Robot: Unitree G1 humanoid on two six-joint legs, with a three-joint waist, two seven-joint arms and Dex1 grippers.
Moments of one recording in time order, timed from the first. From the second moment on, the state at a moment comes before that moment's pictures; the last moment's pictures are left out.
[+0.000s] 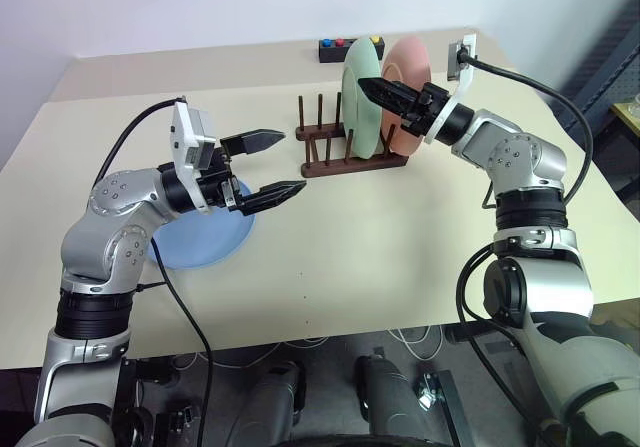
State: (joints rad) left arm -0.52 0.59 0.09 -0.18 -0.62 0.42 -1.02; right arm -1.06 -0.38 -0.23 0.61 0.59 0.68 0.84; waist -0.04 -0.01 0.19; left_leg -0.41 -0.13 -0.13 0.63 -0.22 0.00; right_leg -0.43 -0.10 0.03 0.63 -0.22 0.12
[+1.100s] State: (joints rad) left arm -0.44 0.87 0.31 0.10 -0.56 0.78 -0.74; right arm -0.75 -0.61 -0.04 0.00 0.66 0.53 1.32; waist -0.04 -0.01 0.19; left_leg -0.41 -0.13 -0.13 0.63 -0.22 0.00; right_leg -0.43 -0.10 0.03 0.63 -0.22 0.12
